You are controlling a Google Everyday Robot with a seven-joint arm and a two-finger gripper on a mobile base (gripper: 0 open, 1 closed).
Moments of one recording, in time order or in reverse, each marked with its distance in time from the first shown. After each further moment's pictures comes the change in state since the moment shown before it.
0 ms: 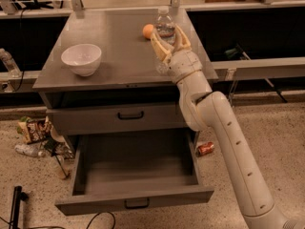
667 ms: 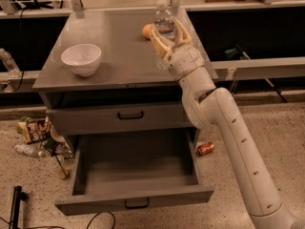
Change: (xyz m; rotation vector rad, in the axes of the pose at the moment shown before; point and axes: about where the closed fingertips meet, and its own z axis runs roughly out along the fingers) arm -0.026 0.015 0.003 -0.060 -0.024 -0.042
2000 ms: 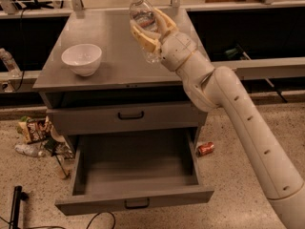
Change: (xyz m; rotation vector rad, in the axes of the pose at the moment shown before) arm -0.025 0.054 0.027 -0.307 0.002 -0.005
